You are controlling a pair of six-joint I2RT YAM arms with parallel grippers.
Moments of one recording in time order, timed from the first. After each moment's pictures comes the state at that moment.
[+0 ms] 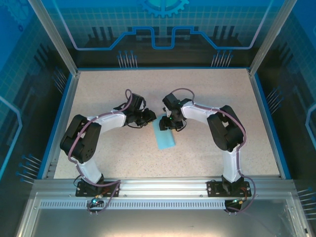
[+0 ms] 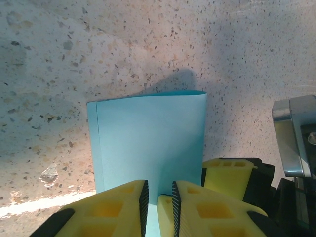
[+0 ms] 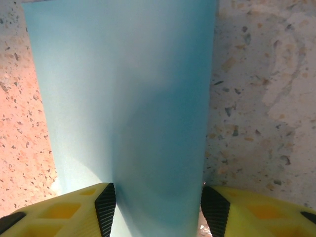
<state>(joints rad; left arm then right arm) -0.41 1.75 1.00 -0.16 0.38 -0.92 0.61 2.03 1.37 -0.68 -0.21 0.45</state>
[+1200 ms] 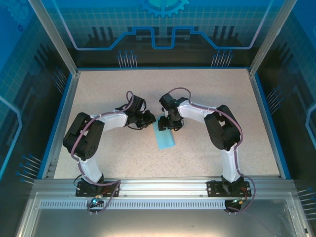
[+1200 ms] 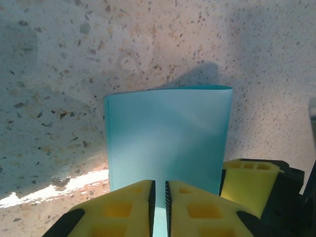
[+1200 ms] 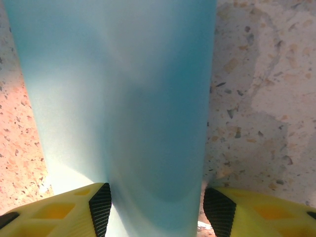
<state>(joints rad) -0.41 1.80 1.00 -0.16 0.39 -0.92 0.64 2.07 1.44 -0.75 -0.15 0.47</state>
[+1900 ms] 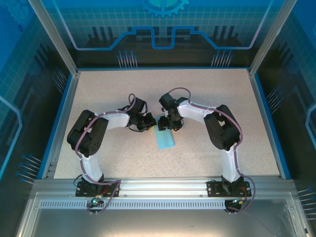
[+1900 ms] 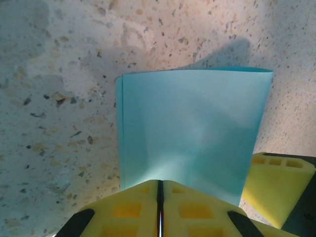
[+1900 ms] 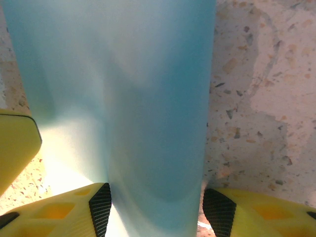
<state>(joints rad) -0.42 1.87 1.00 -0.16 0.45 -0.92 0.64 2.08 1.45 -0.76 -0.15 0.47</state>
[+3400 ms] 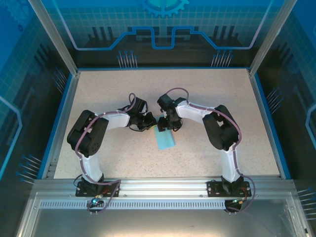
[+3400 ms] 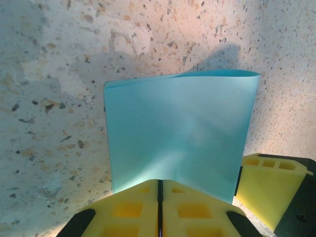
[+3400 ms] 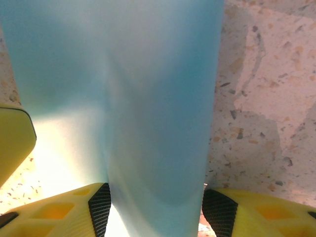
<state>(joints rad) -0.42 1.86 1.00 -0.14 0.44 -0.92 0.65 2.09 1.47 -0.78 -0.11 0.44</state>
